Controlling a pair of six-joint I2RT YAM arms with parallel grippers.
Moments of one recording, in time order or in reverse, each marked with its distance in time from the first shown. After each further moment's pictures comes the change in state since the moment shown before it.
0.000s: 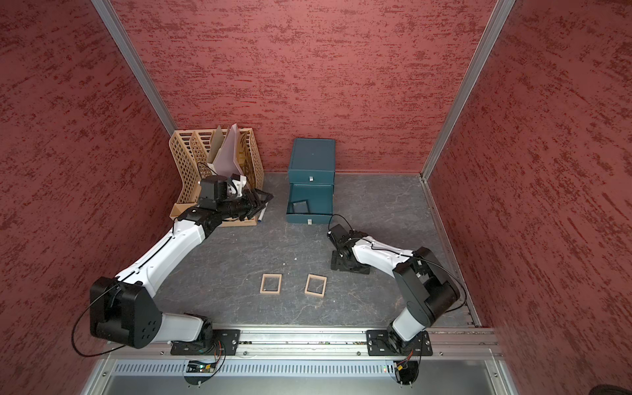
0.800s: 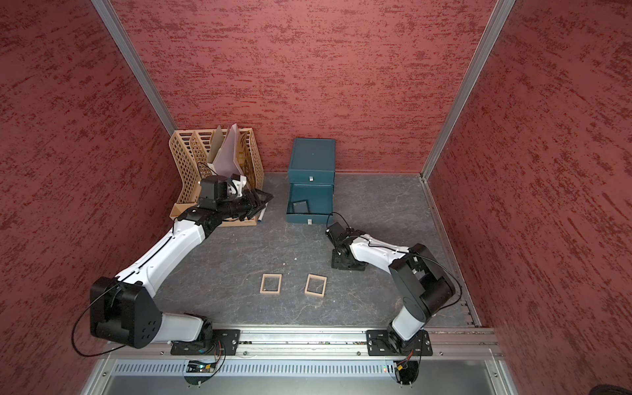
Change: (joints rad) left arm 0.000 0.000 0.000 -0.002 0.000 0.000; right arm 0.000 0.032 0.031 0.021 0.008 -0.040
